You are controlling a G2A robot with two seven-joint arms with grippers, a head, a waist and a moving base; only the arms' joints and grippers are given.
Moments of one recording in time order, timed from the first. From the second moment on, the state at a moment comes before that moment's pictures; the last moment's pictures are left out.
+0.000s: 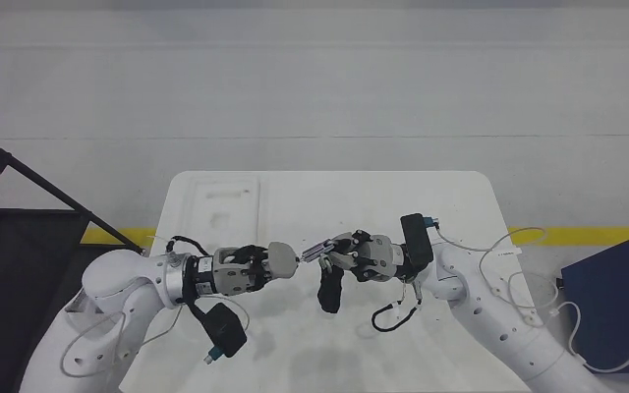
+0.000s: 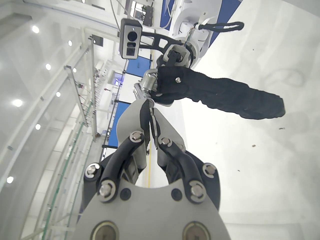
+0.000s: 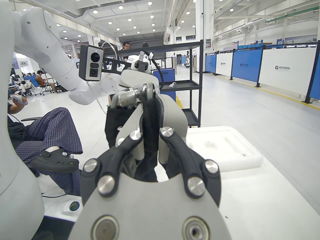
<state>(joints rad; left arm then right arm) 1.44 -0.89 -1.46 -2.09 2.28 -0.47 0.91 -0.96 -1.02 0.79 -1.54 -0.89 -1.01 -0.44</state>
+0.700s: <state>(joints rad) 1.45 -0.91 -1.34 -1.84 1.66 -0.74 0.95 -0.96 -1.02 0.79 -1.54 -0.89 -1.01 -0.44</state>
